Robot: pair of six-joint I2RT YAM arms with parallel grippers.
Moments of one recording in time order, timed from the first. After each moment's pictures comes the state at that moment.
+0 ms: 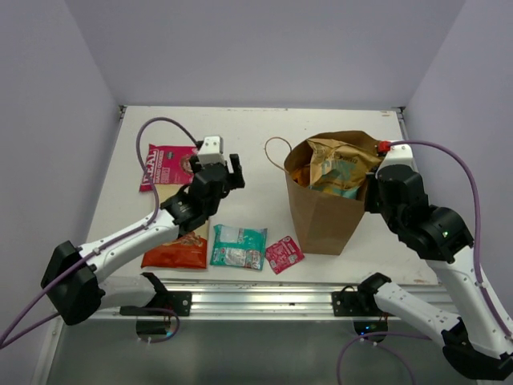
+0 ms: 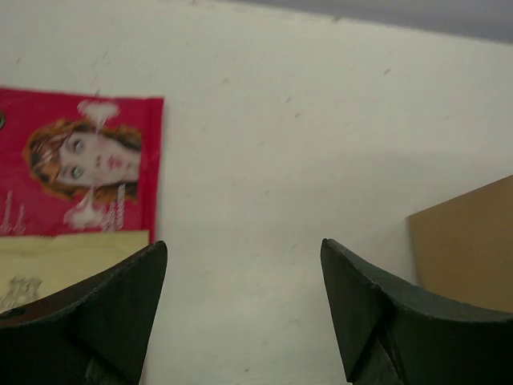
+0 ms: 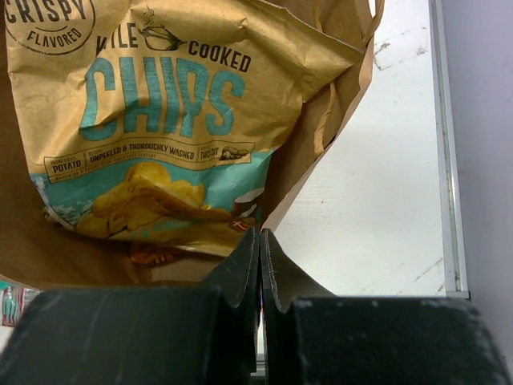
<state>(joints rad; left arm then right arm) -0.78 1.21 0.90 0.05 -0.61 -0.42 0.56 0.84 1.29 -1.08 0.53 0.29</state>
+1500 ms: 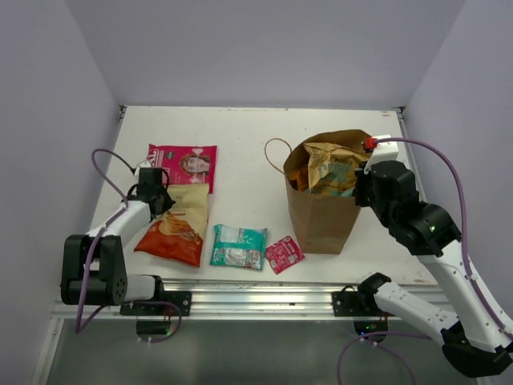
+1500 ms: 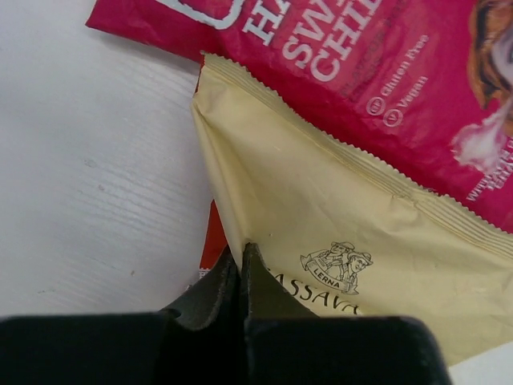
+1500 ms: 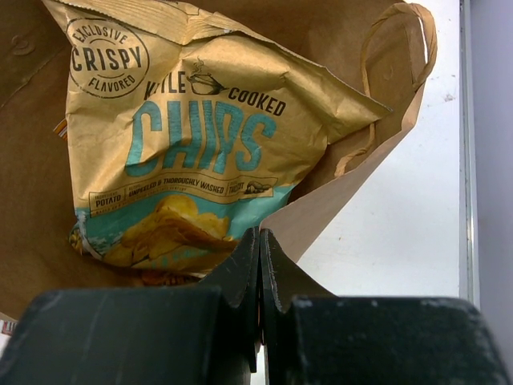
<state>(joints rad) -0.01 1.37 0.64 -0.21 -0.23 -0.51 0.56 0.85 1.22 -0.91 0.45 0.19</state>
